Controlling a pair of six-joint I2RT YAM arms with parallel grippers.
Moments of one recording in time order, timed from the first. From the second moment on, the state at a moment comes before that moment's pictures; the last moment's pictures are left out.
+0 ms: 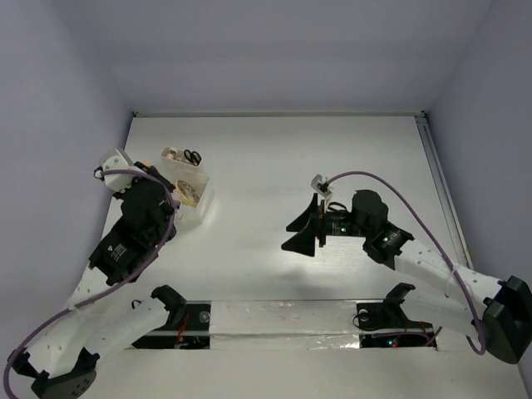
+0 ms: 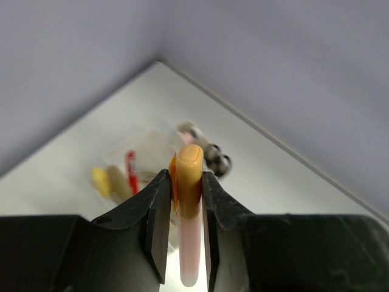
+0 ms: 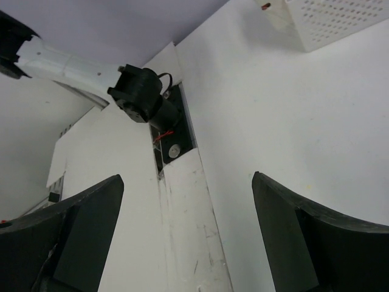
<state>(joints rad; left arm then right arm) -0.70 0.71 1.02 -0.47 -1.08 -0.56 0.72 1.00 0.58 0.30 -0.74 0.53</state>
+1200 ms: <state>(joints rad) -0.06 1.02 0.73 0.10 -0.76 -0.13 0.72 0.89 0.57 0.23 -0.72 0.49</state>
